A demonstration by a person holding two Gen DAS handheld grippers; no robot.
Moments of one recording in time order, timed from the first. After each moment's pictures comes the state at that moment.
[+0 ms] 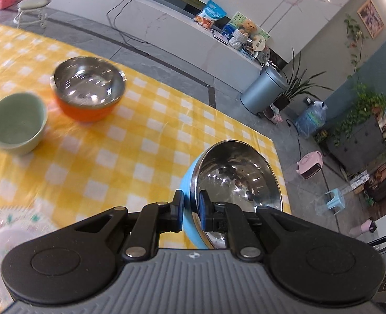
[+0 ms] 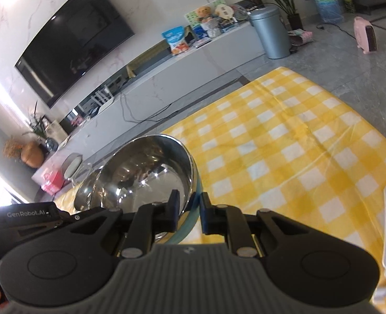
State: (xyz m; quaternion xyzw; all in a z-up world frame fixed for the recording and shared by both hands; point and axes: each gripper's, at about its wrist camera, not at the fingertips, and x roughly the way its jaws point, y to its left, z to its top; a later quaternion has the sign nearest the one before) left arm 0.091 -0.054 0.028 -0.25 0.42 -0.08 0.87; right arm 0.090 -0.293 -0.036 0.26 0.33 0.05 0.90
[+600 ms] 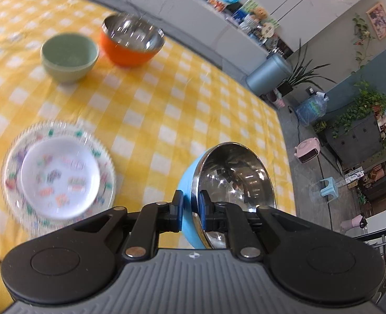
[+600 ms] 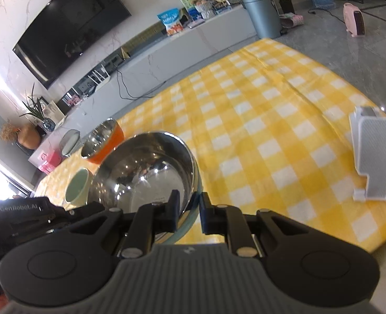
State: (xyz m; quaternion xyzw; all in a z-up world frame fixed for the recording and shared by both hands) left arm 0.010 -0.025 -0.001 -0.28 0.46 -0.08 0.84; right arm -0.016 -0.270 -0.049 0.26 0.38 0.04 0.89
